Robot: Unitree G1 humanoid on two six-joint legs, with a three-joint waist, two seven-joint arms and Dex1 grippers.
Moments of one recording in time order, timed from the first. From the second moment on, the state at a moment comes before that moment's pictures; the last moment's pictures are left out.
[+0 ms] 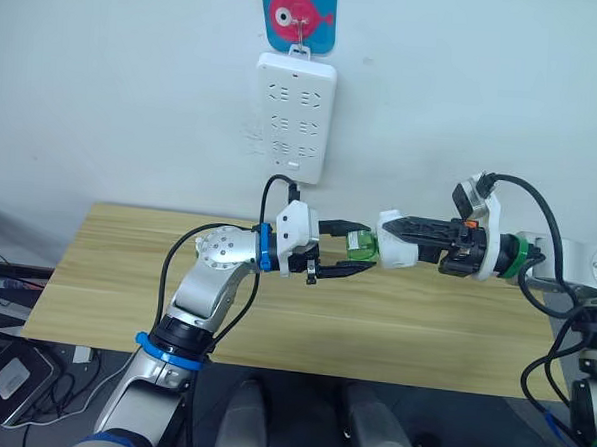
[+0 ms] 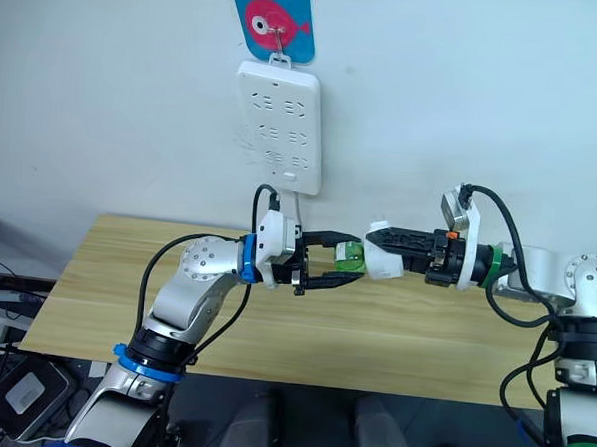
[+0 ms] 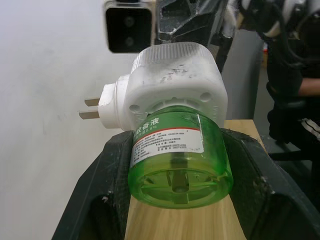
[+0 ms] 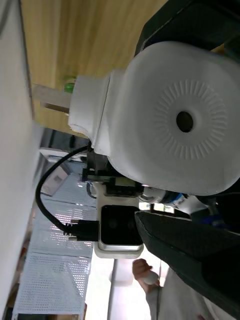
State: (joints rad) left arm -0.54 0.33 -0.23 0.01 -0.30 0.03 -1.10; right arm -0.66 -0.77 -0.08 0.23 1.94 1.44 0.10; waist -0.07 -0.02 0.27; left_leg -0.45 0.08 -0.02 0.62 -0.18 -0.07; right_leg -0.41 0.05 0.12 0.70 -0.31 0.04
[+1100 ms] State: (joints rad) left arm -0.67 0.35 -0.03 0.13 -1.12 1.39 -0.95; right arm -0.72 -0.89 0.04 0.09 1.75 1.52 0.44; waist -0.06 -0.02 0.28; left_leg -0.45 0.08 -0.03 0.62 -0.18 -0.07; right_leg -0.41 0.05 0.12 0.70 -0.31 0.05
